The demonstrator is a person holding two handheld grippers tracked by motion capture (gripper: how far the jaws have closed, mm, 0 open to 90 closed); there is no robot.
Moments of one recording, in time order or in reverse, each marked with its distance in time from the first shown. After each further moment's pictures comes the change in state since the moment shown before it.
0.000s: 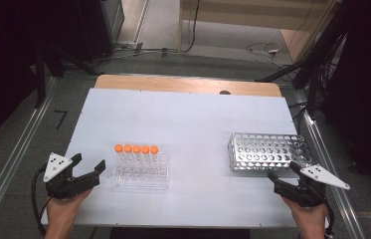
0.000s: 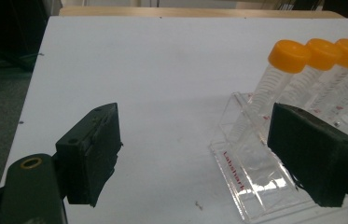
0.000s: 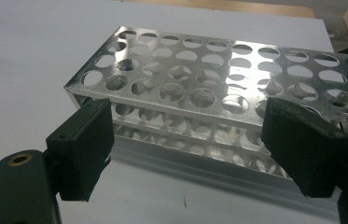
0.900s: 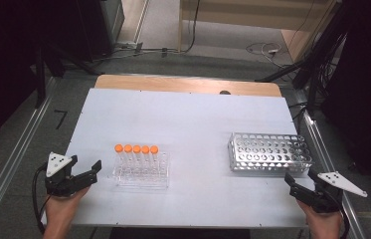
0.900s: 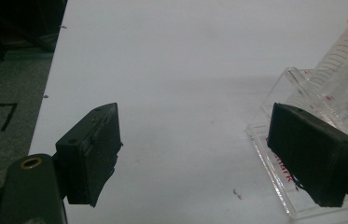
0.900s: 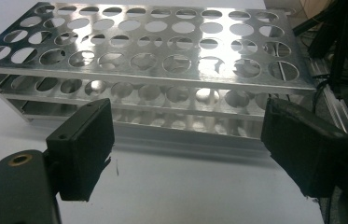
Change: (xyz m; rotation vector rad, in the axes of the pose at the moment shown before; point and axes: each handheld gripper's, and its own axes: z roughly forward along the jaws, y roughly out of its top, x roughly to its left) left arm 0.015 -0.009 0.013 0.064 0.072 -0.015; right arm -0.038 -0.021 -0.011 0.034 -0.131 0.077
